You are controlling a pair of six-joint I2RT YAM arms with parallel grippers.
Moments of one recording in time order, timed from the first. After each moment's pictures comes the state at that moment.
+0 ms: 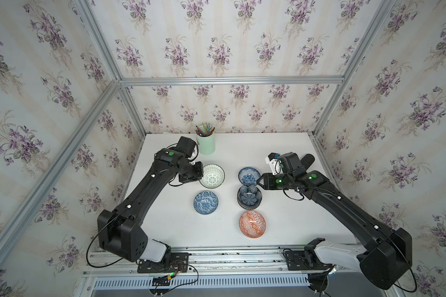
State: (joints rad) left arm -0.41 1.44 1.39 -1.15 0.25 -0.50; right arm 0.51 1.22 1.04 -0.70 -0.30 0.42
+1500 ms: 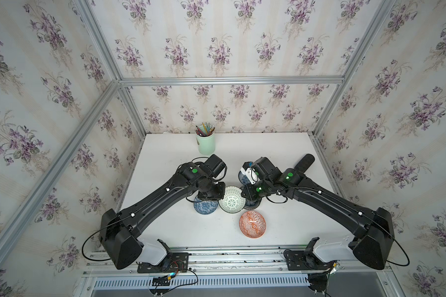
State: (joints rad) left arm -0.77 1.43 1.33 -1.14 0.21 -0.65; right arm 0.82 1.39 1.19 -0.83 -0.23 0.43
